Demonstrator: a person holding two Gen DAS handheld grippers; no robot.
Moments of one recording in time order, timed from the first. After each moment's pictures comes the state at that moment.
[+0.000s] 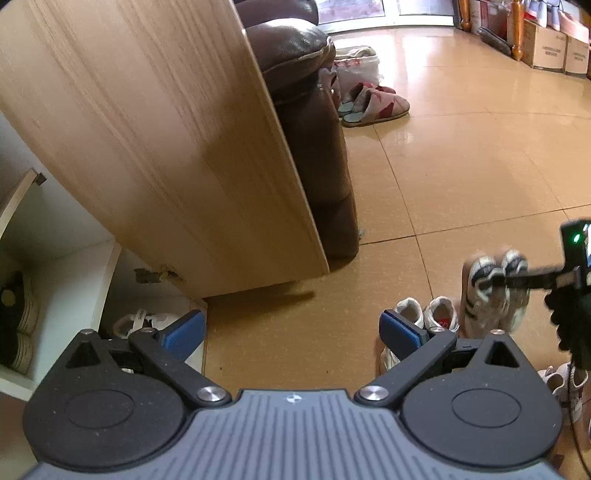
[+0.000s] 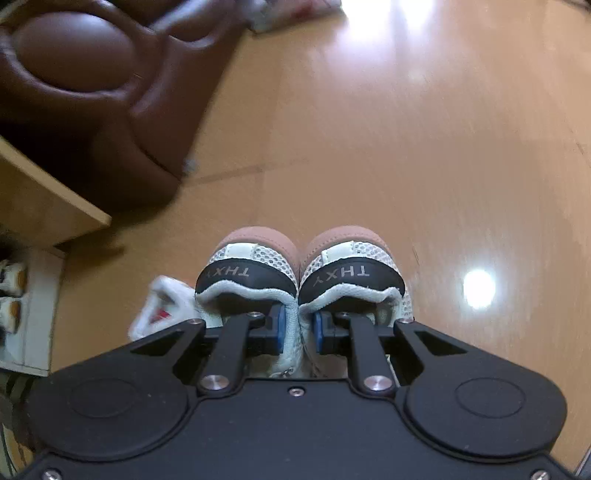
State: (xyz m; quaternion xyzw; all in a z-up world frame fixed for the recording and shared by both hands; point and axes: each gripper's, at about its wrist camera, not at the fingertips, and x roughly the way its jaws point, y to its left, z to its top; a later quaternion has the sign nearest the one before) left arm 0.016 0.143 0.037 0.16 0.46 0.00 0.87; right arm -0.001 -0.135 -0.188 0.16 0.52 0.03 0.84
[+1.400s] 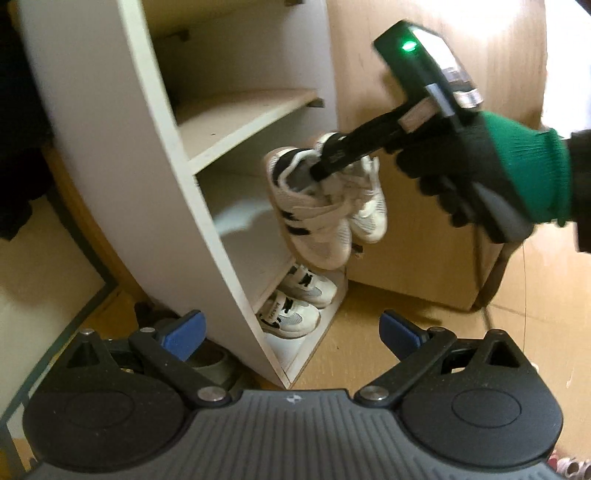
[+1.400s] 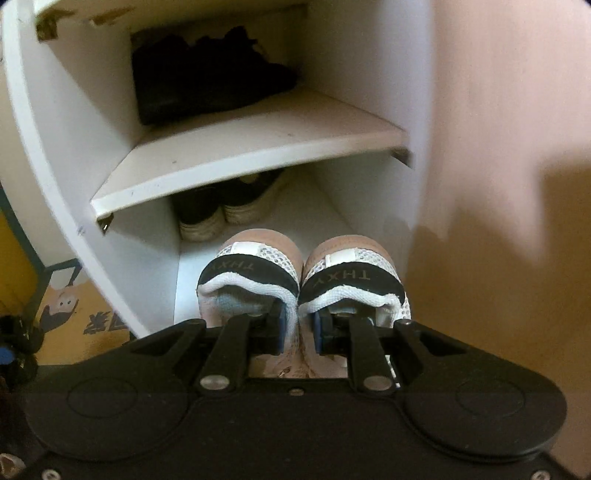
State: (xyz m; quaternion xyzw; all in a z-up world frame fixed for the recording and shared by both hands) left arm -0.097 0.342 0.090 -0.01 0.38 0.22 0.90; right arm 0.094 0.347 0.073 -0.13 0.31 0.52 0.78
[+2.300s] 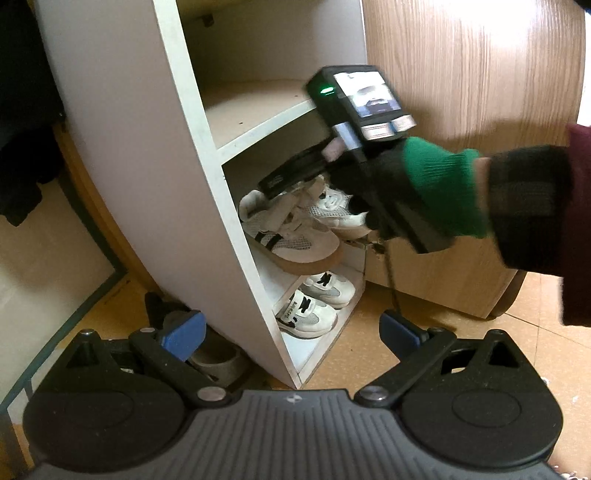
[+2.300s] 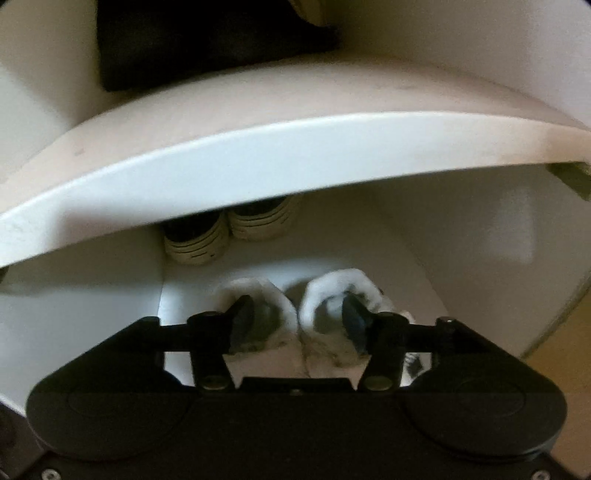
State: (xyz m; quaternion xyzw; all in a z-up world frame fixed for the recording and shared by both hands) left arm -0.086 0.358 0.075 -0.02 0.38 0.25 0.89; right arm 0.110 0.418 0.033 -0.13 0.32 0.53 0.77
